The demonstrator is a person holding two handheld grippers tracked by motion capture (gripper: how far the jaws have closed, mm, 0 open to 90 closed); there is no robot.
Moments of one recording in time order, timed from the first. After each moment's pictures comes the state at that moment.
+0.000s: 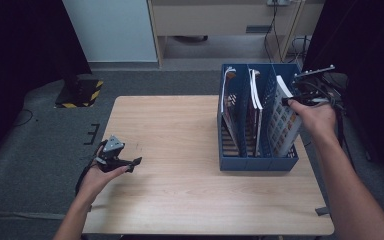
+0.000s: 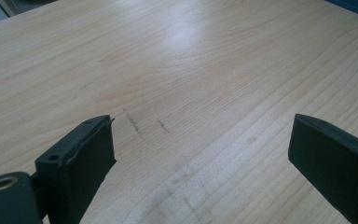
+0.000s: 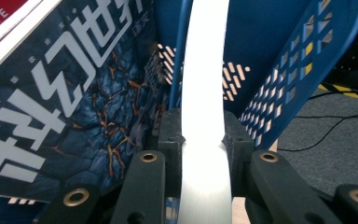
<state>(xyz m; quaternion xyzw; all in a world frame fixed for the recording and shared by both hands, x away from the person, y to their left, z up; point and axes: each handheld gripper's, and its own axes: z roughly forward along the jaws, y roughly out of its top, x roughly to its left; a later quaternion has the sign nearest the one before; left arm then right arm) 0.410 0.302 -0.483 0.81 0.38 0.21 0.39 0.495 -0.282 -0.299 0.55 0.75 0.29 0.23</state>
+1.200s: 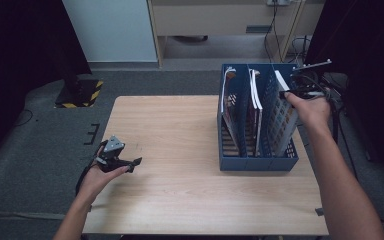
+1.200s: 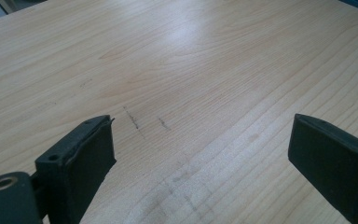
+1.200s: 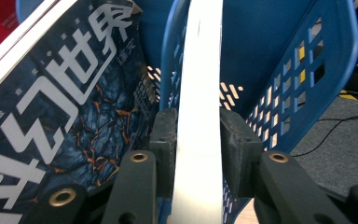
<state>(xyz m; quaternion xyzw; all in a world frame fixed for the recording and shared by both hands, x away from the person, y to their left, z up) 0.411 0.302 -0.484 0.81 0.38 0.21 0.38 0.517 -0.279 -0.299 0.56 0.73 0.30 0.23</state>
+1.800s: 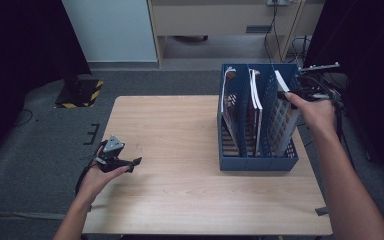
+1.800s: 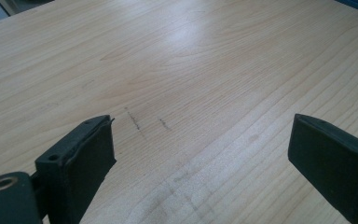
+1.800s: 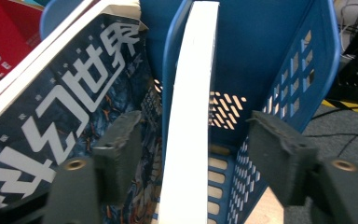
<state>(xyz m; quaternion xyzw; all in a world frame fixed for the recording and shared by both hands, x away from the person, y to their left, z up) 0.411 0.303 -0.483 0.81 0.38 0.21 0.38 0.509 -0.288 -0.299 0.55 0.72 0.35 0.24</state>
